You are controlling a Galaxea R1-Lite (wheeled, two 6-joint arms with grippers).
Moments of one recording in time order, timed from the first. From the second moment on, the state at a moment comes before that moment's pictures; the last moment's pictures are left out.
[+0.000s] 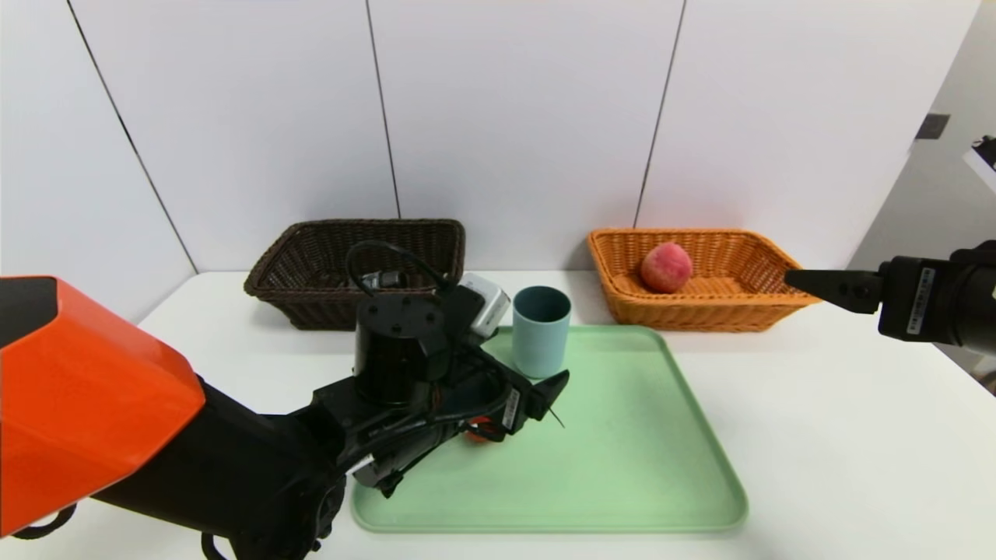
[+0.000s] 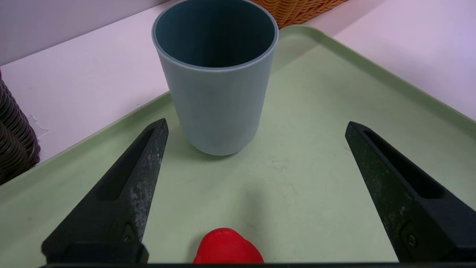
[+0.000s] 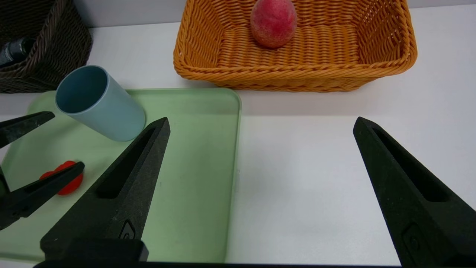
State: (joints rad) left arm -0.77 1.94 -0.76 -1.00 0.01 -0.02; right arm 0.30 1.22 -0.89 0.04 -0.15 0.20
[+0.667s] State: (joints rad) left arm -0.74 2.04 -0.91 -0.95 0.01 -0.03; right arm 0.30 1.22 -0.88 0.04 -0.15 0.20
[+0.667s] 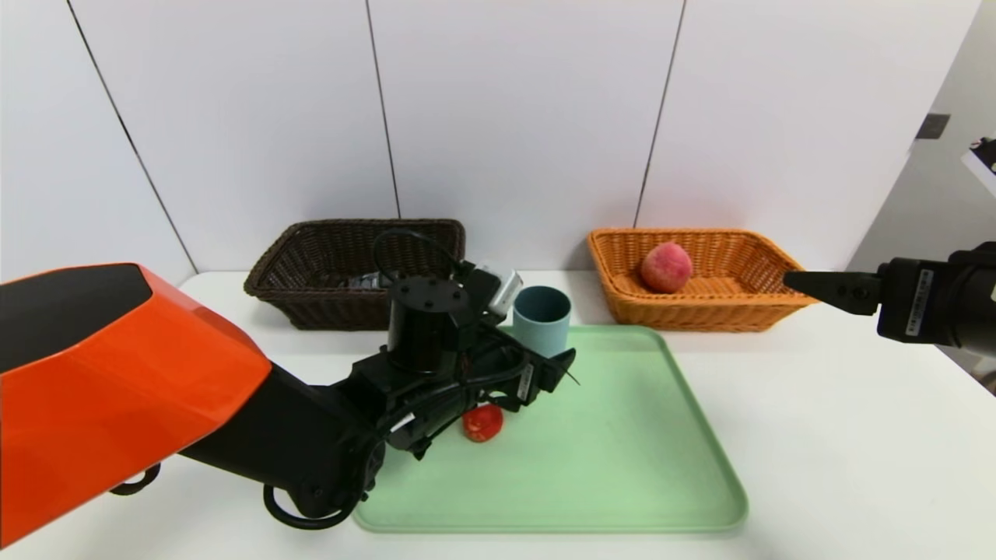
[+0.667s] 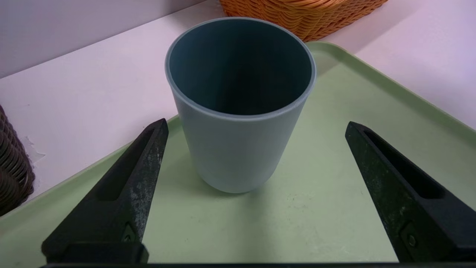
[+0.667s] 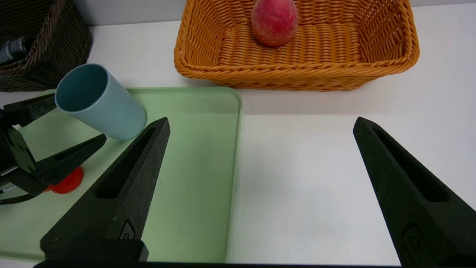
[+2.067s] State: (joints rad) left arm -0.71 2.18 -1.12 -0.90 -0.01 -0.06; right arm 0.30 1.26 -0.88 0.04 -0.15 0.20
